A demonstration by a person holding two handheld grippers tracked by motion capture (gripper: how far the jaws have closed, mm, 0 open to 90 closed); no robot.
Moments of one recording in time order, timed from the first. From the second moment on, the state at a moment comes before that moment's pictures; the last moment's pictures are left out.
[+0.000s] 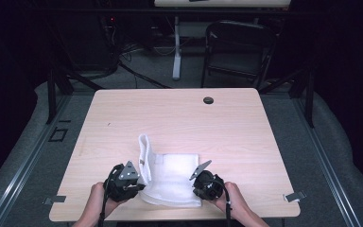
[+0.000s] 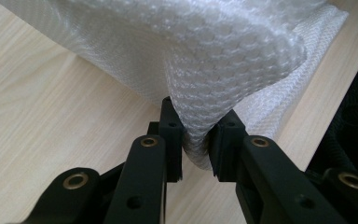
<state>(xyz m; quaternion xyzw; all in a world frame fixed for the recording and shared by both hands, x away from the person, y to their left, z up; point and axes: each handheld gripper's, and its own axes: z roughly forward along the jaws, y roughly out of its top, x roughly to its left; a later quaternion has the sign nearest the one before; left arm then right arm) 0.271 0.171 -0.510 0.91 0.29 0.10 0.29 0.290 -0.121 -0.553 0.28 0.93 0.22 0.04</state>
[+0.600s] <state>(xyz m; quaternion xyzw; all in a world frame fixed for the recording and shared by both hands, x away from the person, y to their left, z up) 0.269 0.199 -0.513 0.90 0.33 0.08 0.28 0.291 -0.121 -0.553 0.28 0.93 0.22 0.04</state>
